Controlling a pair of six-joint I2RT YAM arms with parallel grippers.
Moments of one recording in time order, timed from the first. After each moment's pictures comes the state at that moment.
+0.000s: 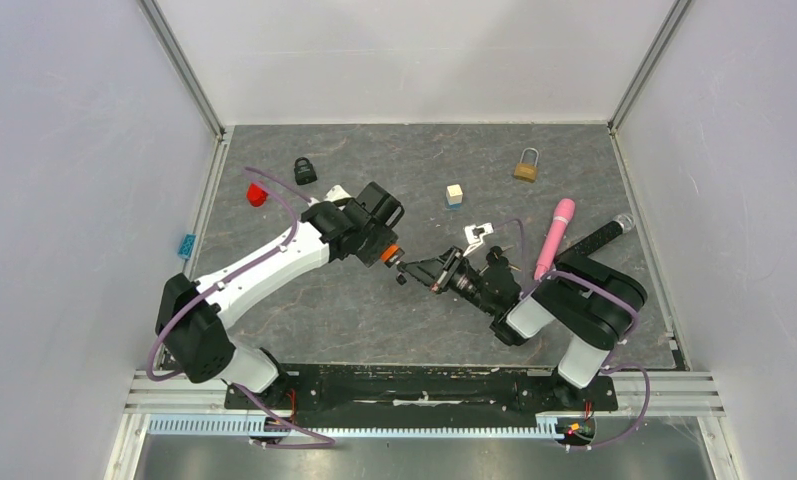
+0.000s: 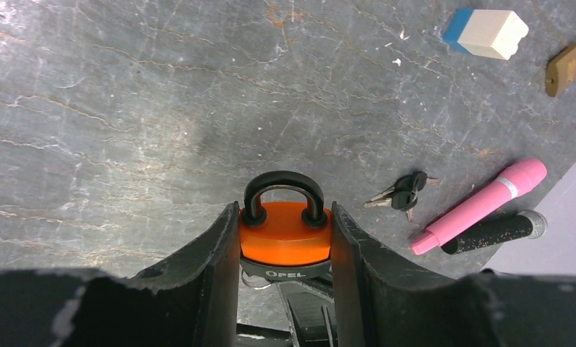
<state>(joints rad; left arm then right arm) -0.78 1.47 1.27 -0.88 -0.32 -1.47 0.81 1.73 0.30 1.50 -0.09 1.06</state>
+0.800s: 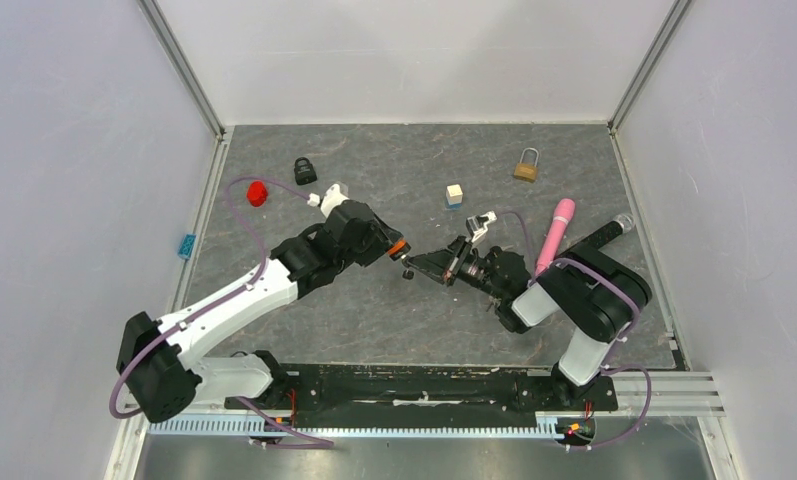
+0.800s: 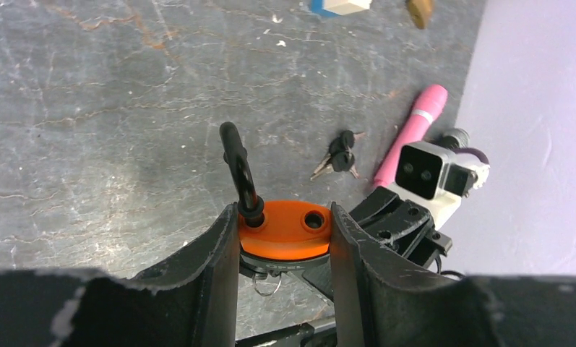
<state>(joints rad) -0.80 1.23 0.97 -0.43 -0.28 -1.22 0.65 1.76 0.33 1.50 -0.39 1.38</state>
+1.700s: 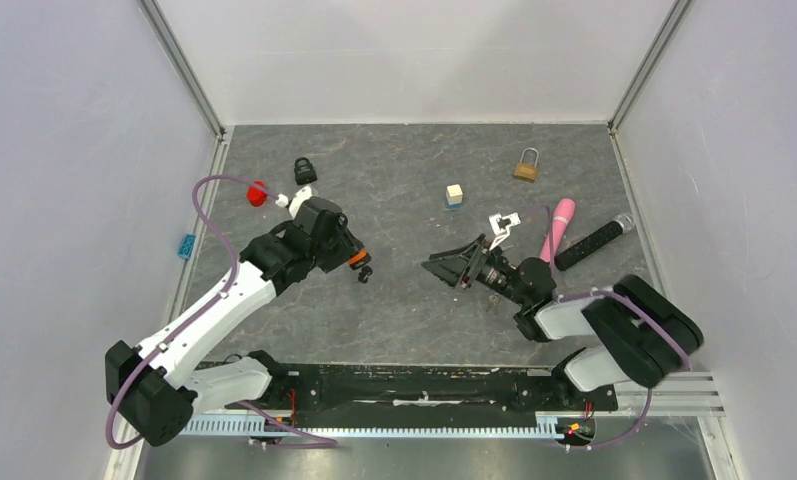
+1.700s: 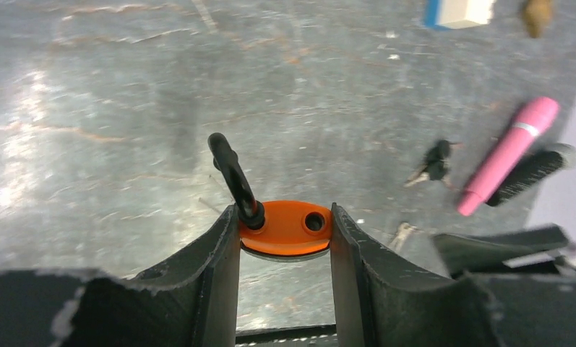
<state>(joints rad) -0.64 1.10 0.97 -0.64 -0.23 -1.02 0.59 1.51 0.23 1.44 -0.44 0.95</state>
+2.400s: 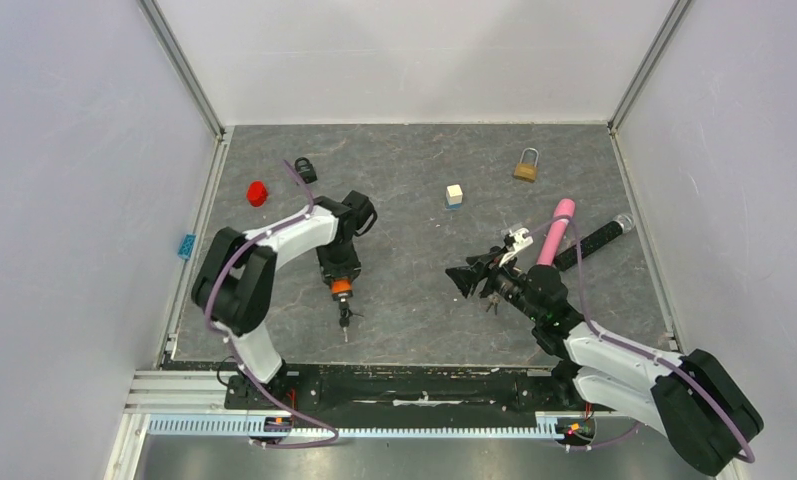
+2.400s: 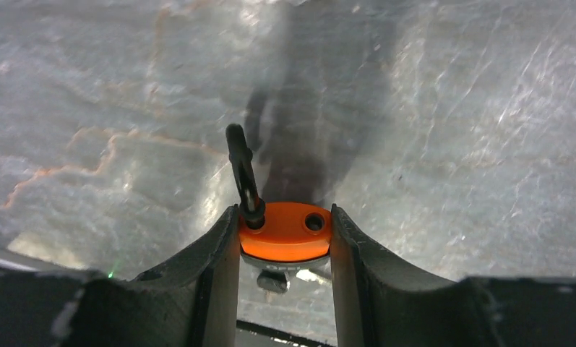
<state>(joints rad) -0.52 1.71 1.12 -0.95 -0.22 -0.82 0.59 1.00 0.16 0.72 -0.16 0.41</state>
